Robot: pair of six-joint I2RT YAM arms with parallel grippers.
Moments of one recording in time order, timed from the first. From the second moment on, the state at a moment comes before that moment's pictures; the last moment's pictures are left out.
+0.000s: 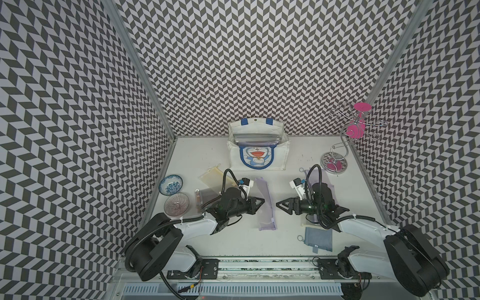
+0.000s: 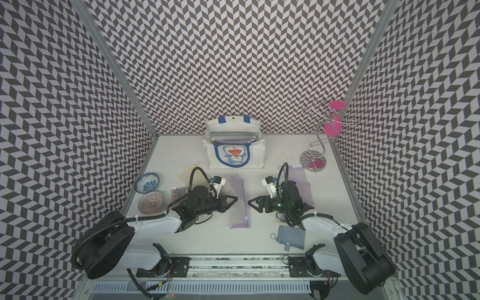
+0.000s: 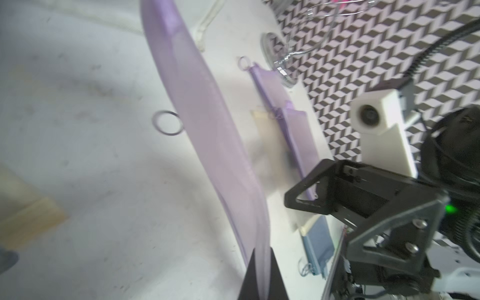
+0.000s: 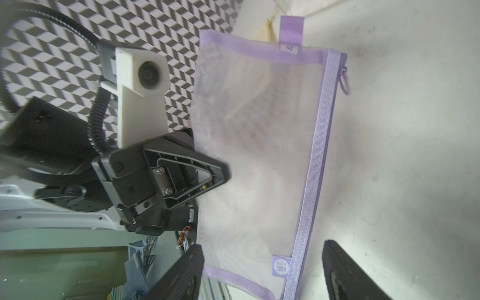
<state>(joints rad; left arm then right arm) -0.72 1.31 0.43 0.54 0.38 -0.70 0.45 1.20 0.40 0.32 -0.76 0.59</state>
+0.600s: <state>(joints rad) -0.78 1.02 0.43 0.62 0.53 -0.56 0.46 1.08 0.41 0.63 -0.99 0.71</state>
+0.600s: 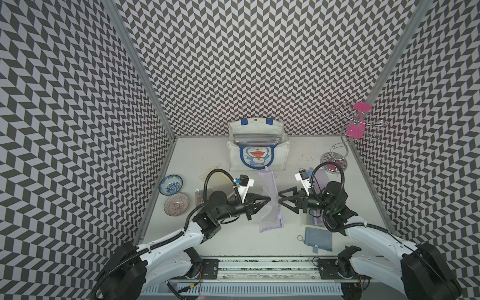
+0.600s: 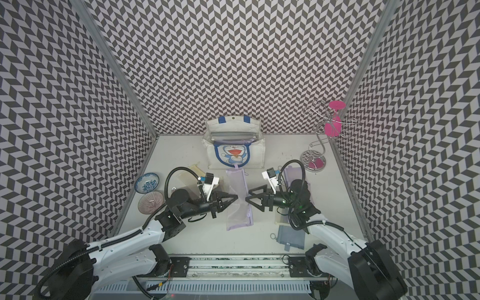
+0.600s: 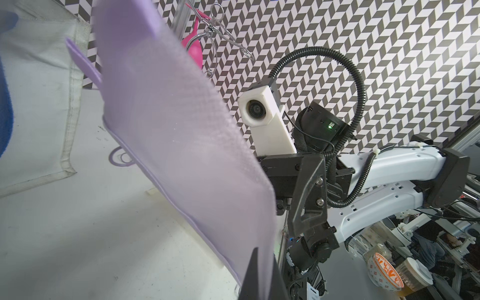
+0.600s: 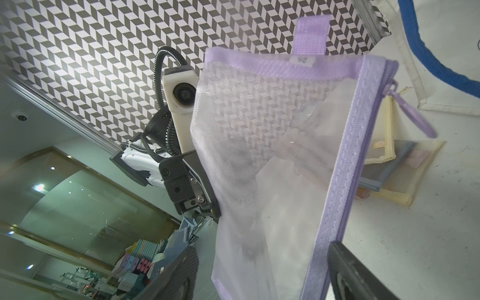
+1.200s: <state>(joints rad) -0.80 0.97 0.46 0.59 0.53 -0.52 0.46 1.08 0.43 0.74 -1.03 0.75</state>
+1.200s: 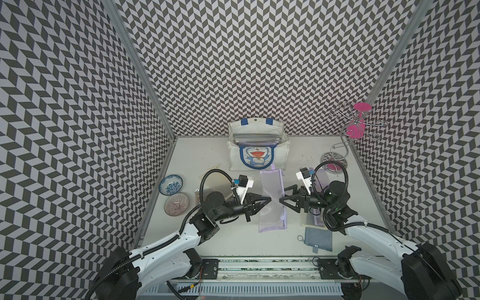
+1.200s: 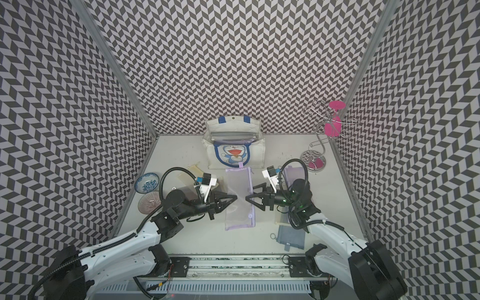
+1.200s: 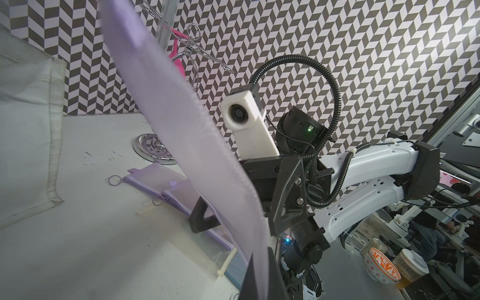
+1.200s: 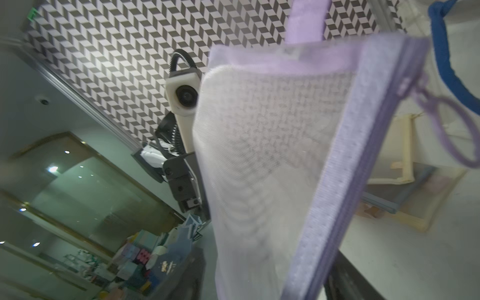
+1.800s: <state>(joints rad) -0.79 1.00 0.43 0.60 0.45 -0.55 0.46 1.09 0.43 0.83 -1.03 0.76</state>
